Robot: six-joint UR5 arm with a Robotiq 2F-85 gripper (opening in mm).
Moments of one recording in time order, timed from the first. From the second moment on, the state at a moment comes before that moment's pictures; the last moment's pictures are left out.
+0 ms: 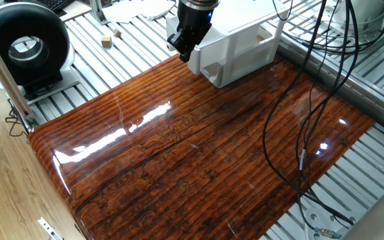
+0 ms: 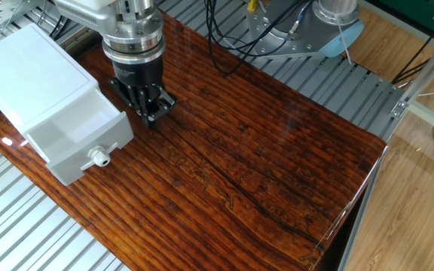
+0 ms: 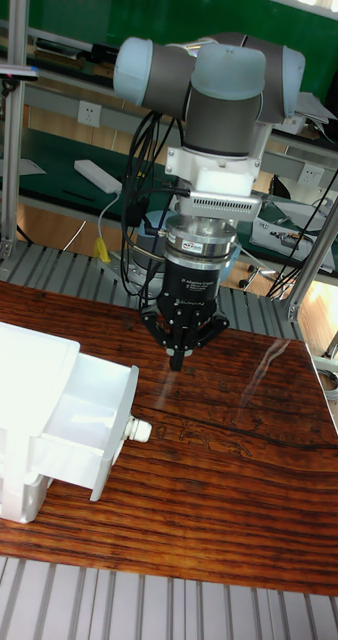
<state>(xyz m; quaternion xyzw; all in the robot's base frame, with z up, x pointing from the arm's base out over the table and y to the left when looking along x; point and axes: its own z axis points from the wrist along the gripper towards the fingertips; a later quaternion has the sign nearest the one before) 0.577 0.025 0.191 -0.05 0.99 0.05 0.08</state>
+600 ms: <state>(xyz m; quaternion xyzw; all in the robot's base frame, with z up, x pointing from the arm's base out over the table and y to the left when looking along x) 0.580 0.028 0.191 -0.05 0.99 0.05 0.08</state>
